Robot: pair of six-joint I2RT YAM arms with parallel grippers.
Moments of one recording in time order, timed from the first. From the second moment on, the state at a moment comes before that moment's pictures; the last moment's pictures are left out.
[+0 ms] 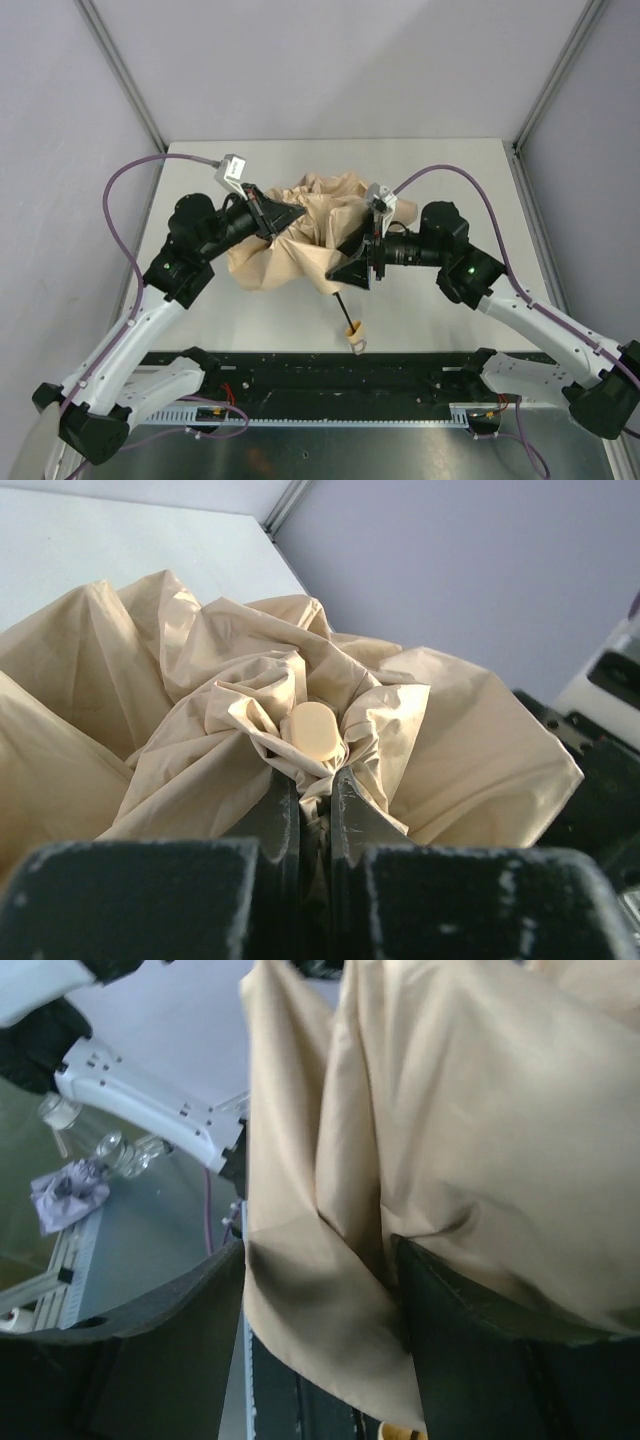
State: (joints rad) left arm -0.51 0.91 0.98 -0.12 0.33 -0.63; right arm 0.76 1.05 0.98 0.00 -0.67 0.34
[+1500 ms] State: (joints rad) left arm -0.41 1.00 0.88 0.12 0.46 -0.88; right arm 1.49 1.09 1.08 -0.08 0.04 0.43
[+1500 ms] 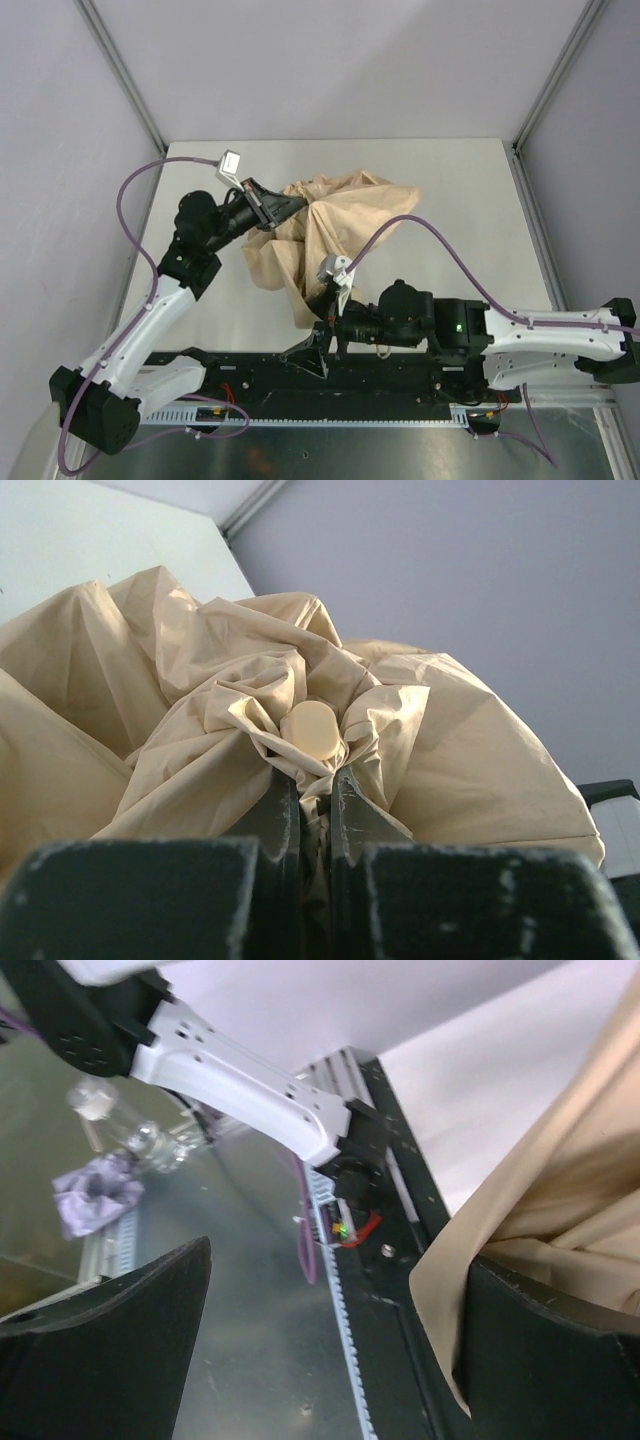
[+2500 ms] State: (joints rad) left arm -0.40 0.92 1.07 -0.51 0.00 -0.91; right arm 1.33 0.80 0.60 0.01 0.40 0.07
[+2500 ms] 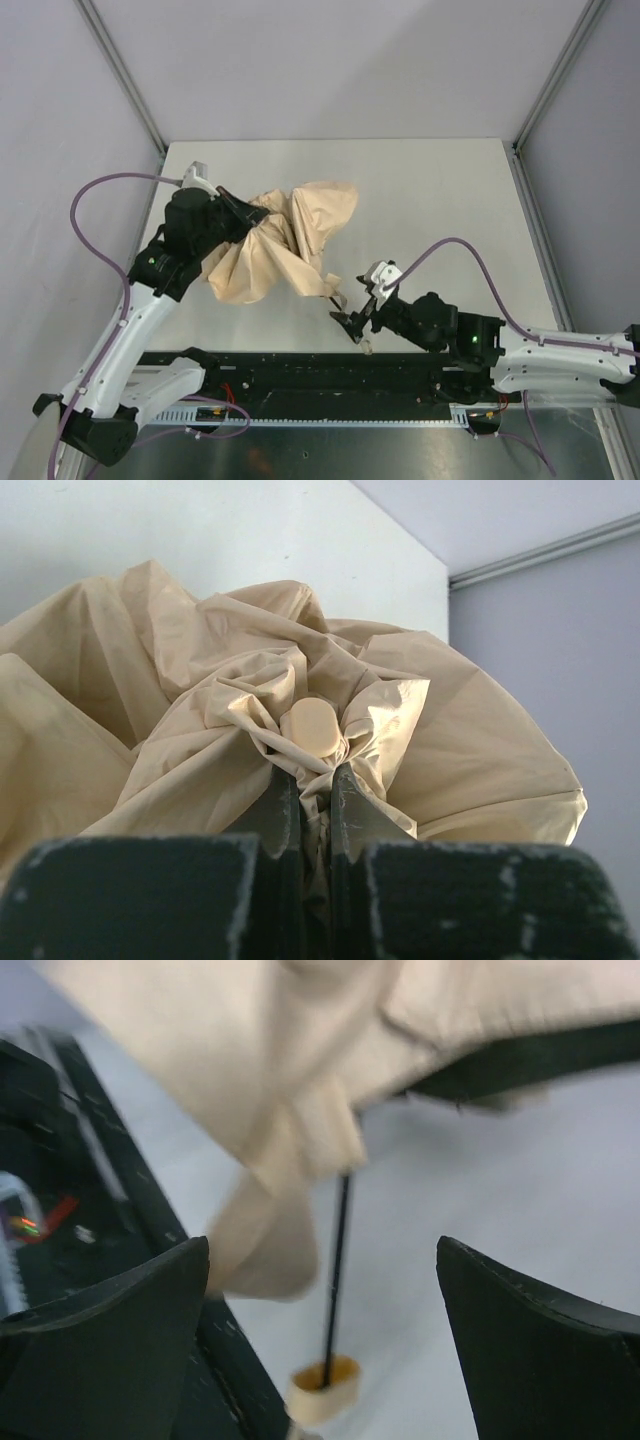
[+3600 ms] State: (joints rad) left arm -0.31 1.04 1.25 -0.70 0.05 -0.97; right arm 1.27 1.04 0.54 0.34 0.46 0.07
